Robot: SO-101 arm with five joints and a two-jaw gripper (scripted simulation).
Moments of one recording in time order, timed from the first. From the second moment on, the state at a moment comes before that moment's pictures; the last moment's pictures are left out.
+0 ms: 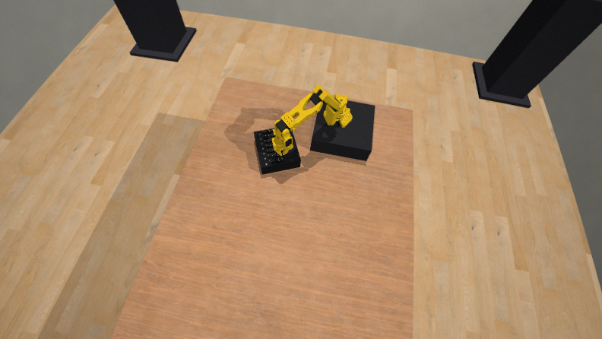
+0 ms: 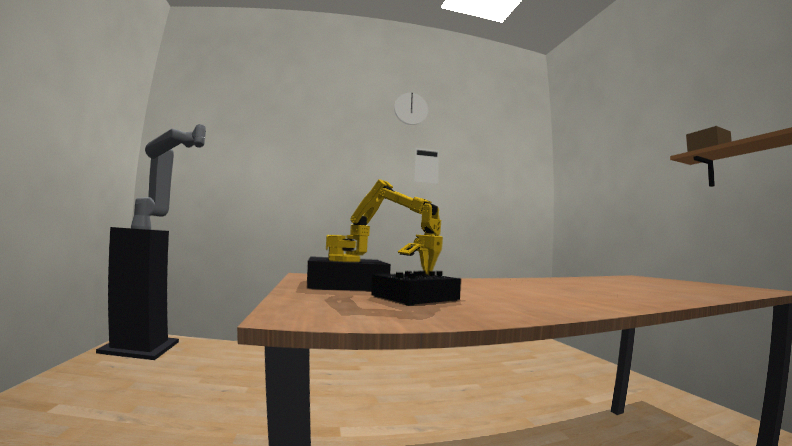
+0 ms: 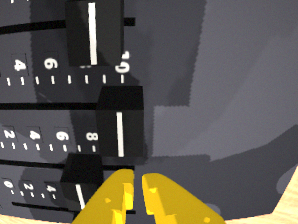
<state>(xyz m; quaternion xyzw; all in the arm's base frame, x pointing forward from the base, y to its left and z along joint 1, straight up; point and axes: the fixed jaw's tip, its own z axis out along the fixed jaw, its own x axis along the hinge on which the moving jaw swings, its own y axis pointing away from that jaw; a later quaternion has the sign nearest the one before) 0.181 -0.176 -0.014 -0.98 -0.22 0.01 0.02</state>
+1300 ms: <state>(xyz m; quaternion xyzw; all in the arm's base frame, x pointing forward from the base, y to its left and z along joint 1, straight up) 0.173 -0.173 -0.014 -0.98 -0.21 0.01 0.01</state>
